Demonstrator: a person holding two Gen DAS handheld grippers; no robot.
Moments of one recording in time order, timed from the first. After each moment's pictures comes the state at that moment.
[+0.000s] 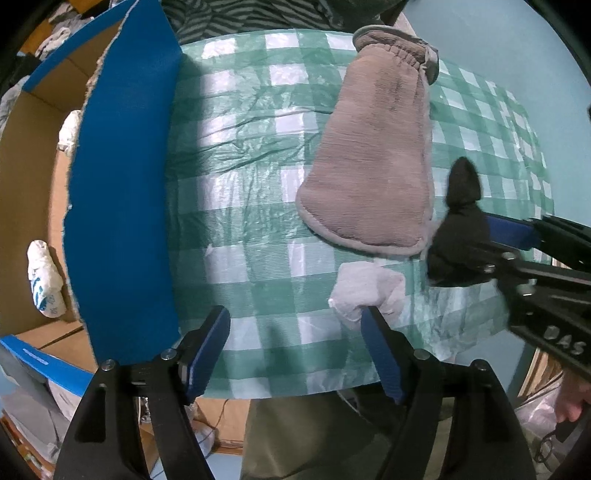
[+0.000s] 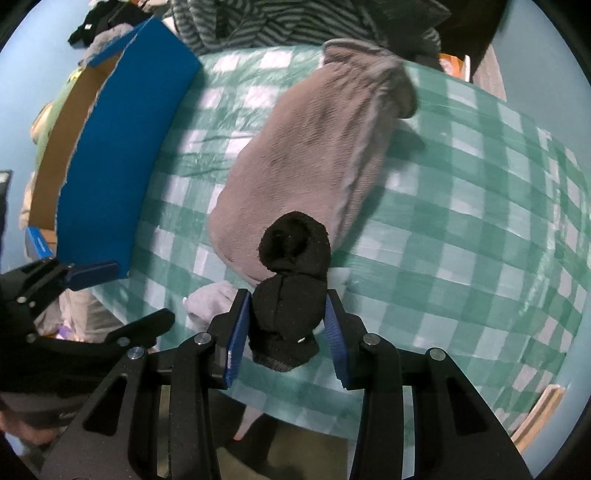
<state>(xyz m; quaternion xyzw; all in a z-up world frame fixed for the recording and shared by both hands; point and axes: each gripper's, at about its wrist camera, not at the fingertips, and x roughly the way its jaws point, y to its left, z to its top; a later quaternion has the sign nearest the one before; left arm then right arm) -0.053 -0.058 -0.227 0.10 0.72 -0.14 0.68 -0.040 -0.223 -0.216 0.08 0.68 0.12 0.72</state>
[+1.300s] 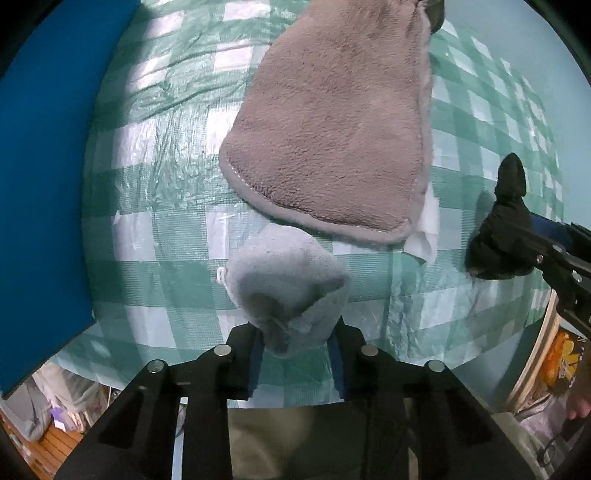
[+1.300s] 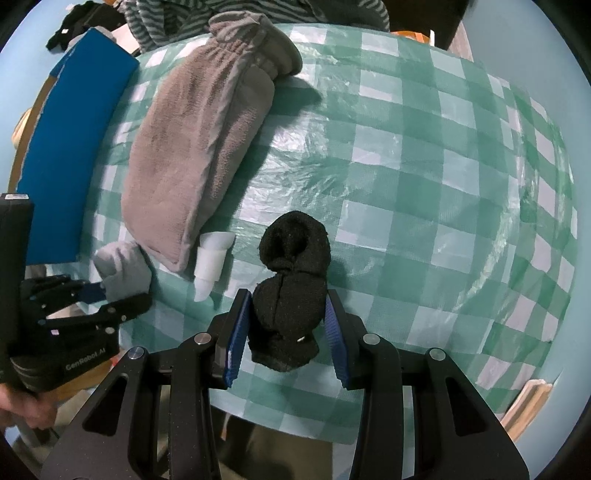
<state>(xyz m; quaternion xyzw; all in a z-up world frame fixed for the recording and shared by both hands) -0.076 -0.107 -0.301 0.06 0.75 -0.13 0.64 -0.048 -0.292 -0.246 0.07 0.70 0.10 0.71</state>
